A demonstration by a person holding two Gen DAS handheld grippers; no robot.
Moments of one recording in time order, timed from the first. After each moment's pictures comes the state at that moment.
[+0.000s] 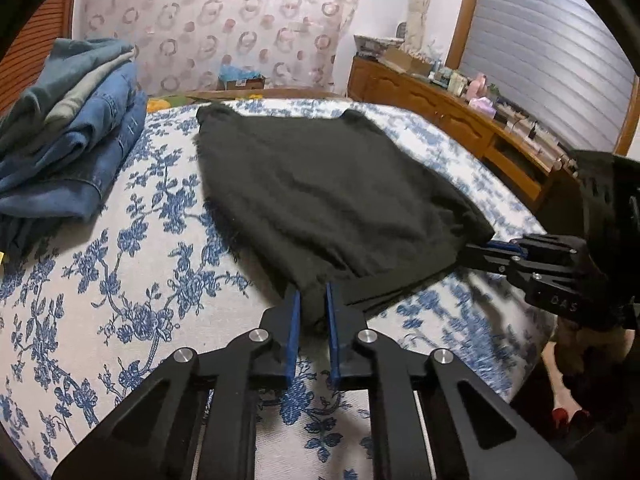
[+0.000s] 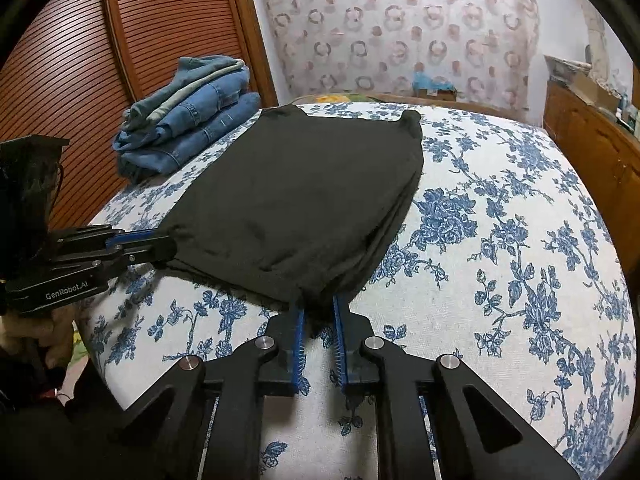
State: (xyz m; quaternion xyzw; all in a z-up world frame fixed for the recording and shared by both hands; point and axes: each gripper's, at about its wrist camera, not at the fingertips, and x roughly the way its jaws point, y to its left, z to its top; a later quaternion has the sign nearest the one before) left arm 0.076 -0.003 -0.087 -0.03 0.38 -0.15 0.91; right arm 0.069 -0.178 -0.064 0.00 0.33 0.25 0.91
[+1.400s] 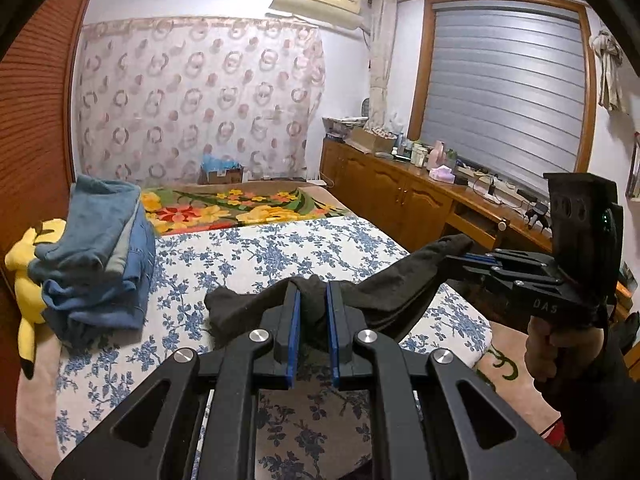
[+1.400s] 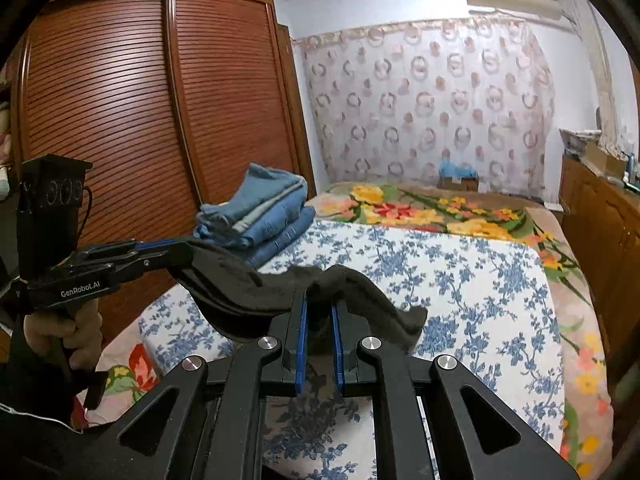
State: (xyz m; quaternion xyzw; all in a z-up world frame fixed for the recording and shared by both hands) left arm 0.004 -0.001 0.045 -0.03 0.24 -0.19 0.95; right arm -0.036 -0.221 0.050 0.00 0.18 0.30 0.94
